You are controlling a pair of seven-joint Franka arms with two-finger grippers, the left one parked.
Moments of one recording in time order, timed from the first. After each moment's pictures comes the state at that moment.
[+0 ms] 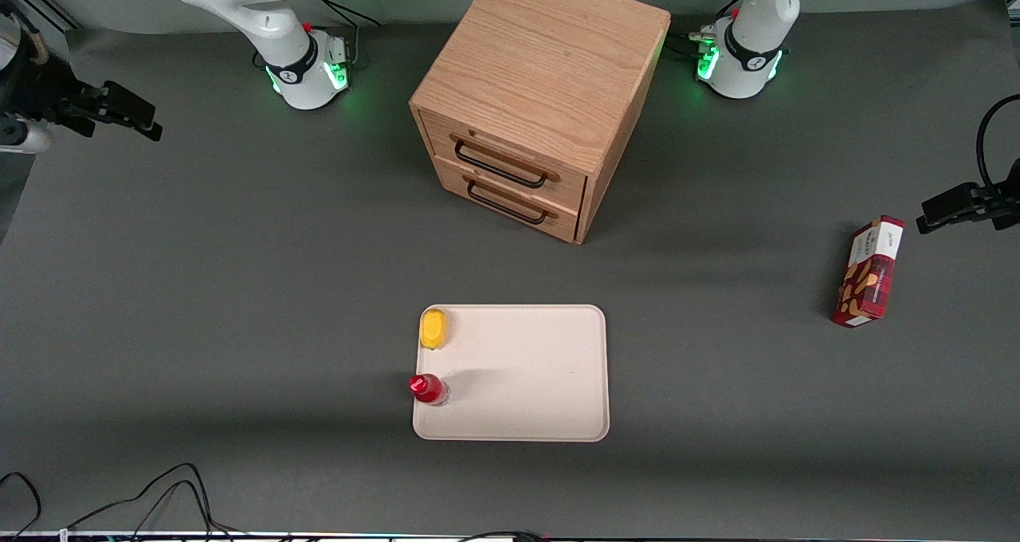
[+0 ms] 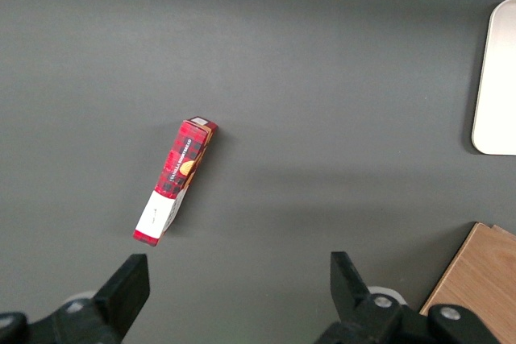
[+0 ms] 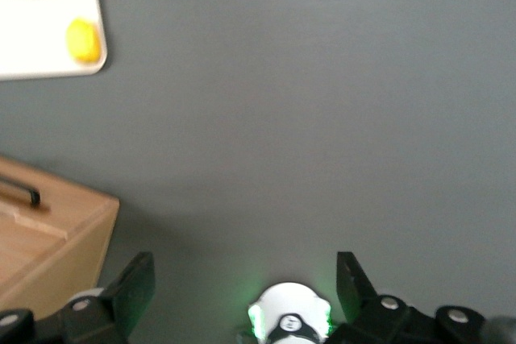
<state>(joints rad) 0.08 -0.15 0.00 -1.63 0.01 1.35 0.06</state>
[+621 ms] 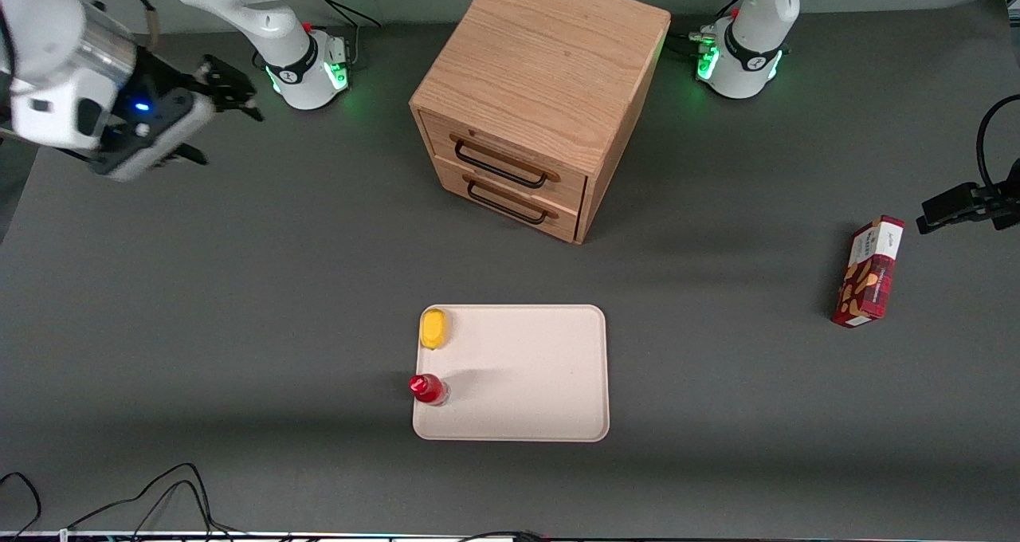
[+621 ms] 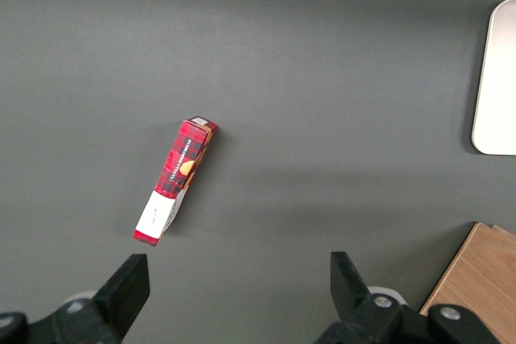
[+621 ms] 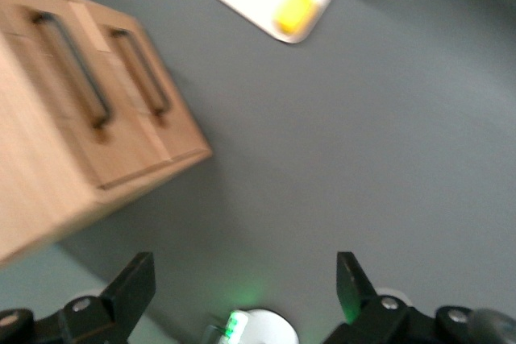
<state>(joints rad) 0.10 0.04 0.15 -1.47 0.28 1.35 -0.32</state>
